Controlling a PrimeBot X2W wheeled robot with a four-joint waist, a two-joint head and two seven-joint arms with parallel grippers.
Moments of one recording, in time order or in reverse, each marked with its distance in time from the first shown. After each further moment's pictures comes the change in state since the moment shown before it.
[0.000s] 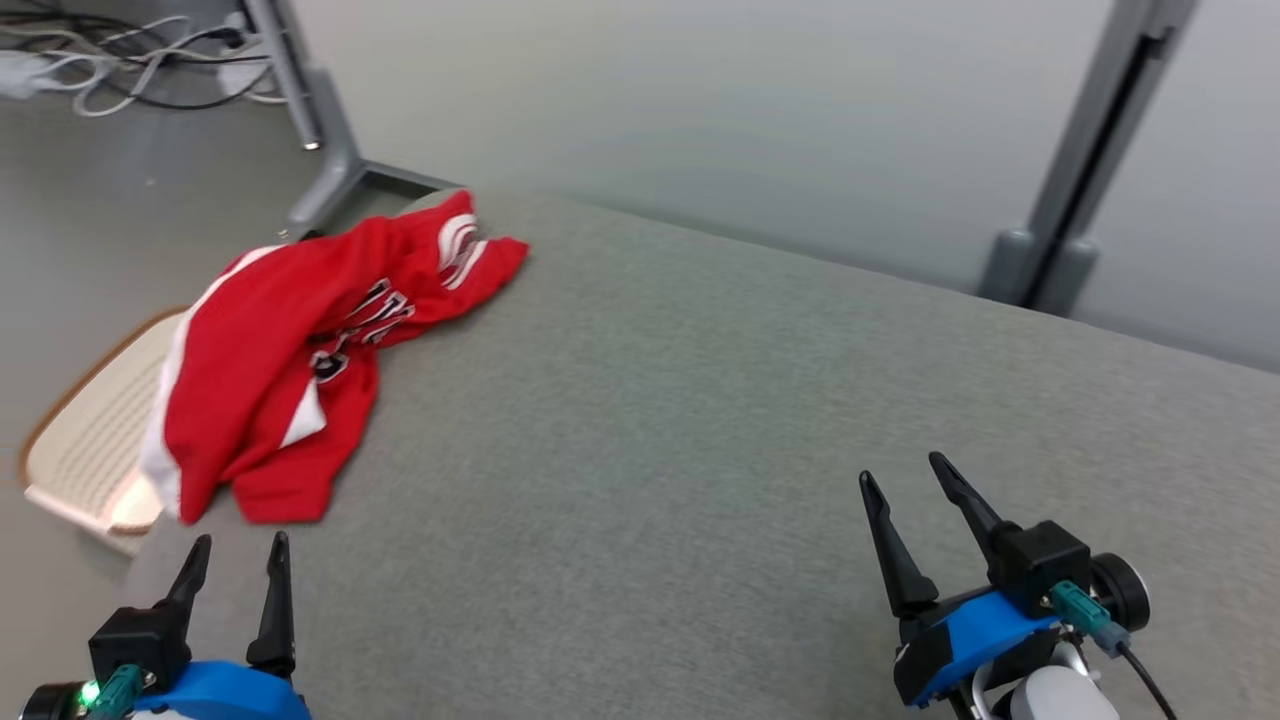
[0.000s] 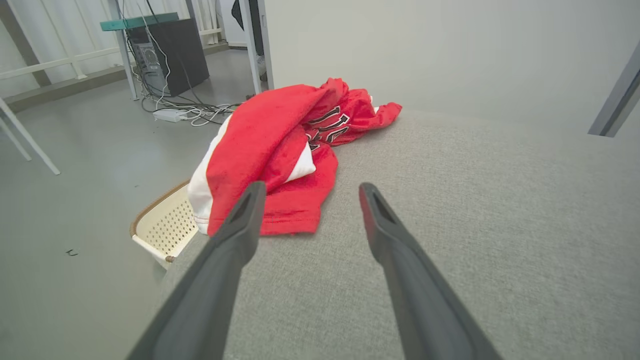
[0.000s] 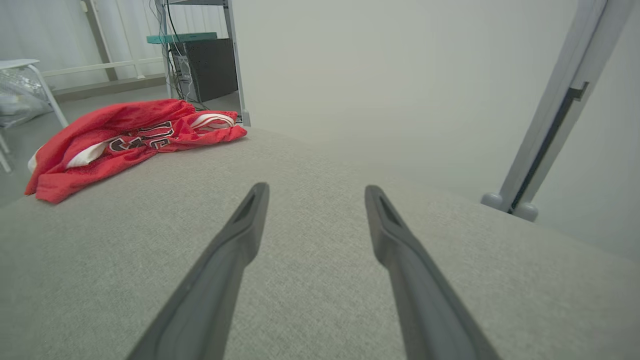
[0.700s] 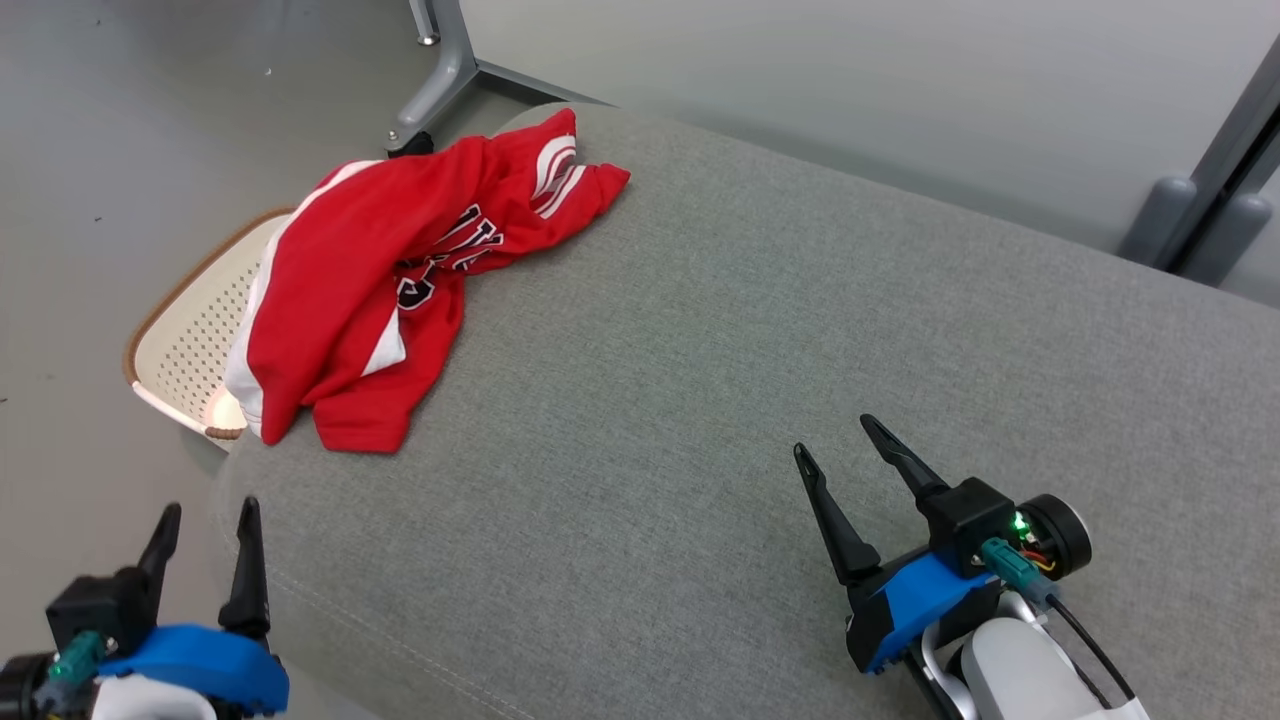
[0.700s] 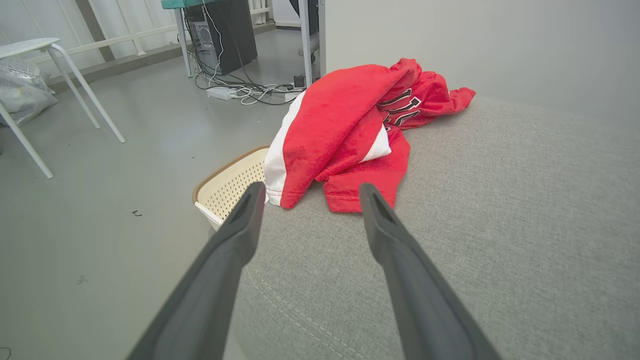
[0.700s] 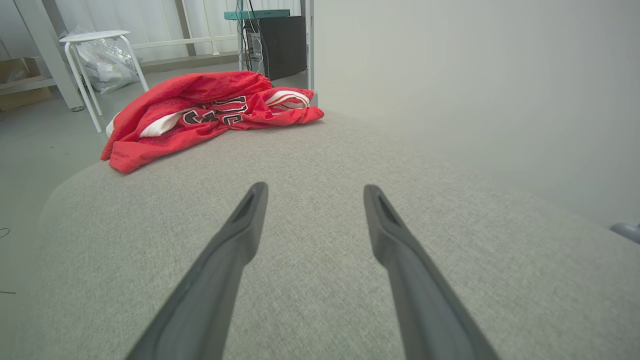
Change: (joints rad) left arm -0.043 0.021 0.017 0.024 -0.057 0.000 0.000; right arm -0.122 0.000 0.119 0.082 -0.021 0.000 0.000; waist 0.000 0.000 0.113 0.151
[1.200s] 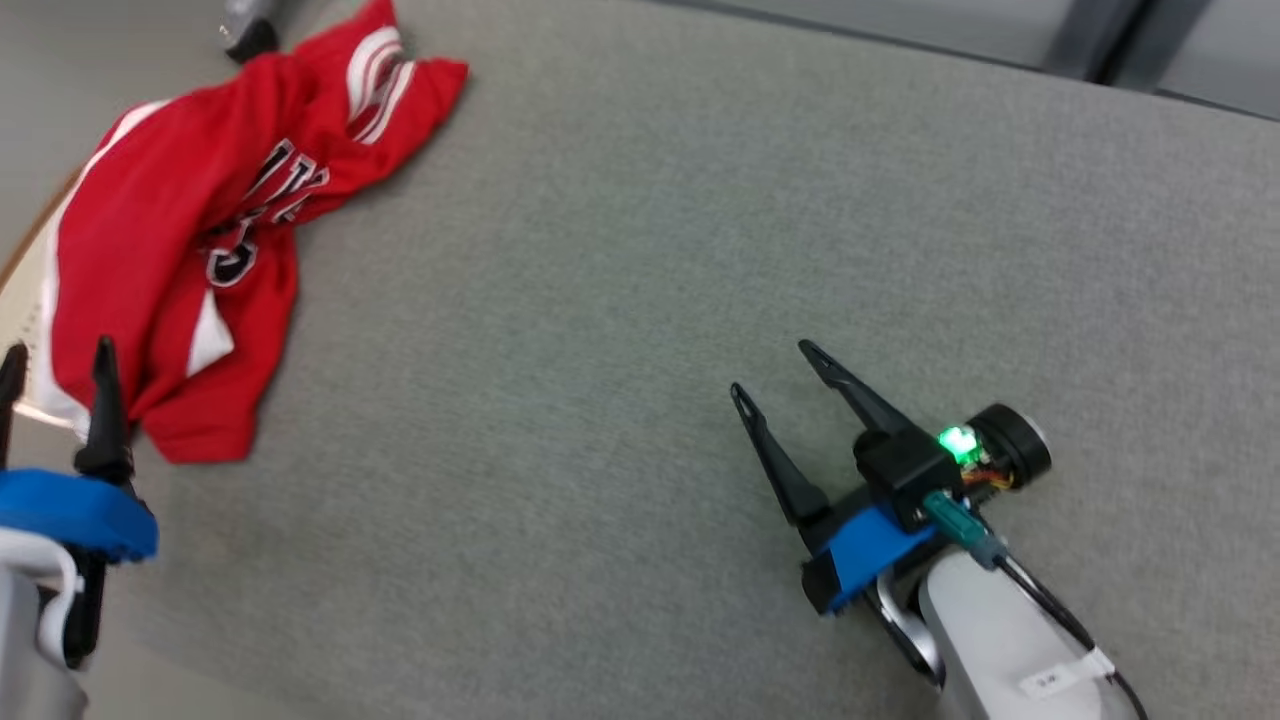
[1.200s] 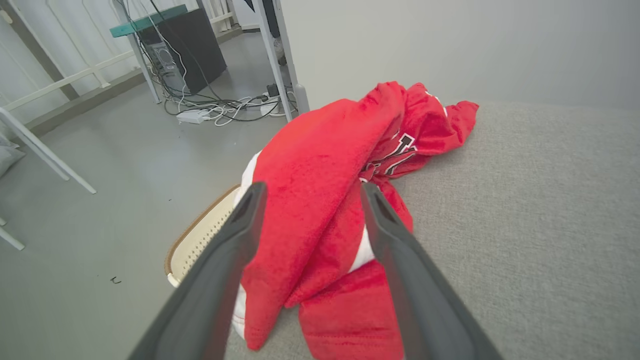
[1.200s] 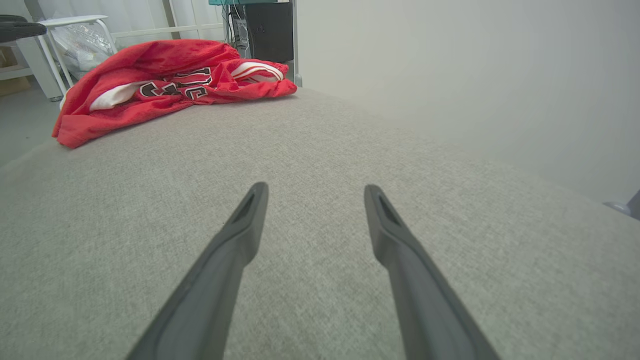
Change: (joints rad) left arm -0.283 0.179 -0.081 0.127 -0.160 0.000 -0.001; right arm -0.102 -0.001 0.087 -0.051 -0.096 0.000 0.000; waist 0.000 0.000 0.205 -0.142
